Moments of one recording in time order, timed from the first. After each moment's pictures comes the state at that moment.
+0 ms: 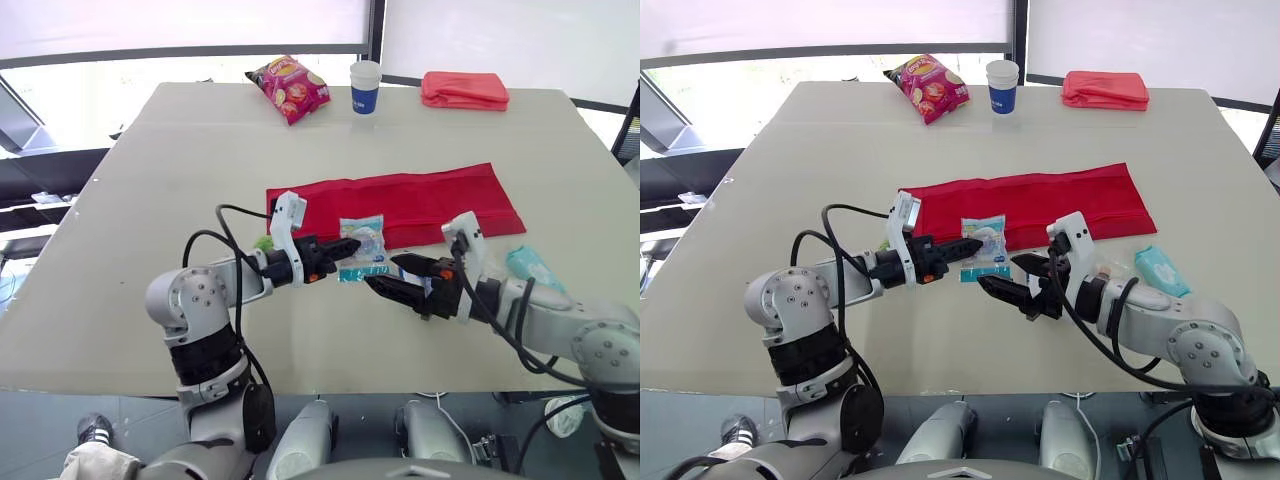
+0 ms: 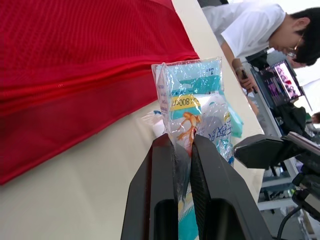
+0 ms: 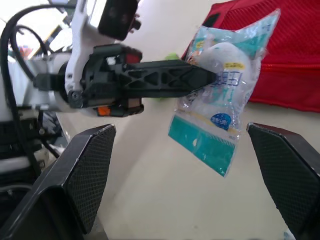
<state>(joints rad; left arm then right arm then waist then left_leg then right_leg) -0.53 0.05 0.46 -0.38 -0.70 1.61 -0.38 -0.34 -0.54 0.06 -0.51 1.48 1.00 -0.09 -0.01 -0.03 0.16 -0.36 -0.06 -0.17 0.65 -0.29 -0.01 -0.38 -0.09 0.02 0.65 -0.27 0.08</state>
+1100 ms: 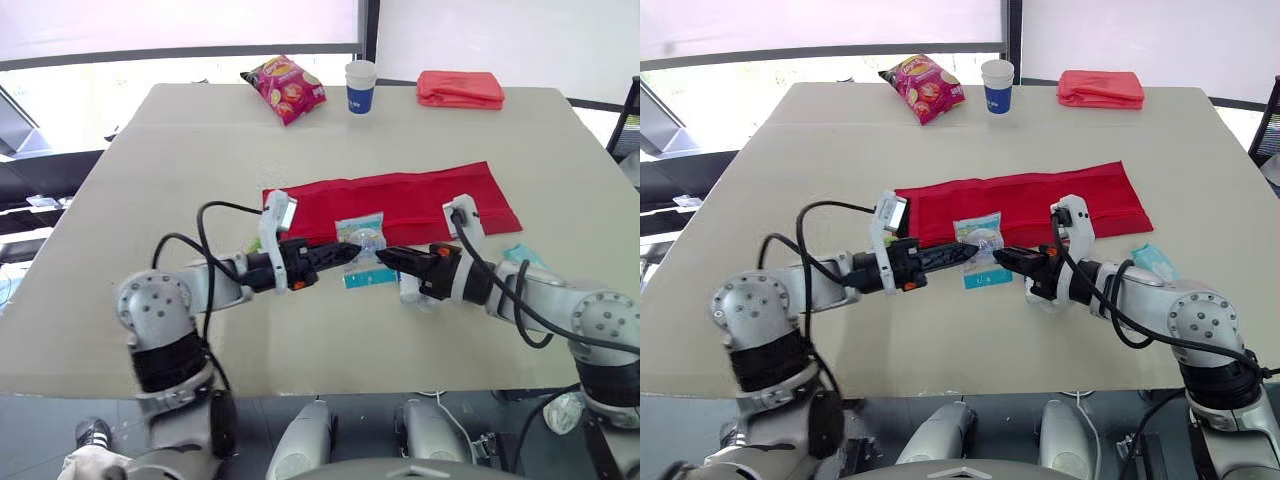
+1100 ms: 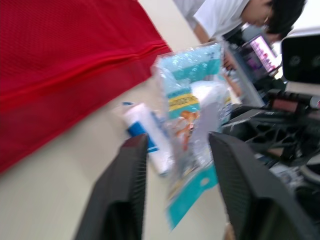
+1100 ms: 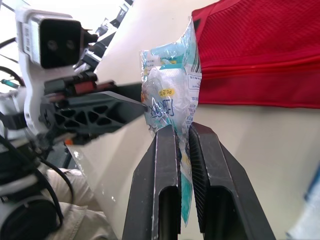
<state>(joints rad) -0.50 0.52 0.29 -0.34 -1.02 1.43 -0.44 -0.39 -0.60 0.05 -0.45 1.72 0.97 -0.30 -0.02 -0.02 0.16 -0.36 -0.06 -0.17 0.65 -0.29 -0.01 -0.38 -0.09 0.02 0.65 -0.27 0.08</state>
